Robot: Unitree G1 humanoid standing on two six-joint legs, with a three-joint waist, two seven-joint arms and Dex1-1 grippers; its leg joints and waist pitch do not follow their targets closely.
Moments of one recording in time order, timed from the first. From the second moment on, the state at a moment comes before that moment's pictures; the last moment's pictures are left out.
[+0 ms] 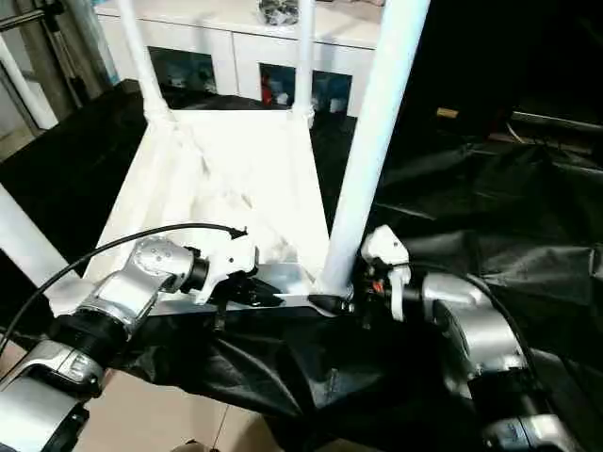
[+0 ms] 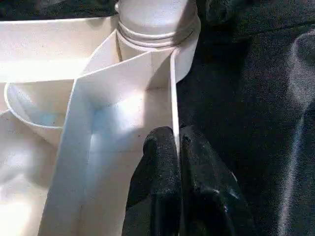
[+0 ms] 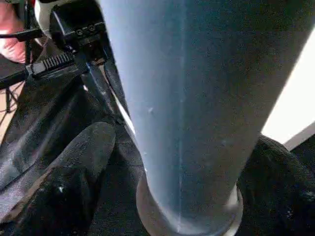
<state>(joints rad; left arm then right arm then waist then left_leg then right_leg) -0.65 0.28 -0.34 0.69 0.08 -0.01 -1.24 -0.35 -0.46 0.12 0.33 0.25 0.26 1.12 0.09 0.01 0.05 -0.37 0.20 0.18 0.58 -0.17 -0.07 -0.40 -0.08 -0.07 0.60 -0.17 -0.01</state>
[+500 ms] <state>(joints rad) -0.65 0.29 -0.34 0.69 0.07 0.00 -1.26 -0.38 -0.45 0.12 0.36 0.25 0.26 1.13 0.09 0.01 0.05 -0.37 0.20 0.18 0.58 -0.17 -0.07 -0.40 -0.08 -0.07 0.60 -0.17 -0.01</state>
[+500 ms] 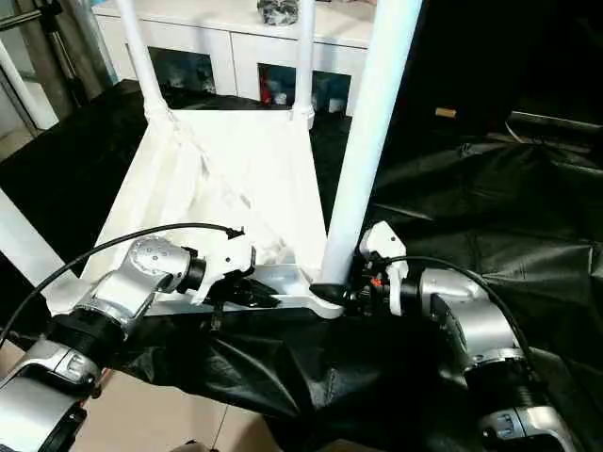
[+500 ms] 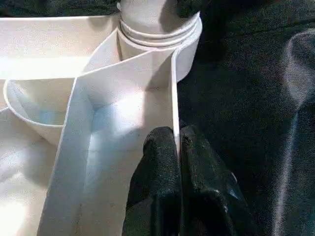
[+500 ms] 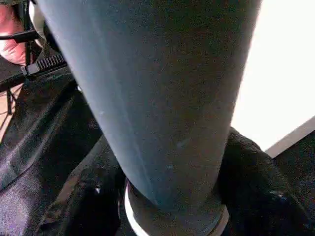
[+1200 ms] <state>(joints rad) -0.70 0.13 -0.27 0.80 0.13 0.14 -0.86 -0.52 -0.12 0.01 0.62 0.11 0.18 0.44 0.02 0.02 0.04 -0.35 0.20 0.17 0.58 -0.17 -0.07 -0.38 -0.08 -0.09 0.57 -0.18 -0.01</state>
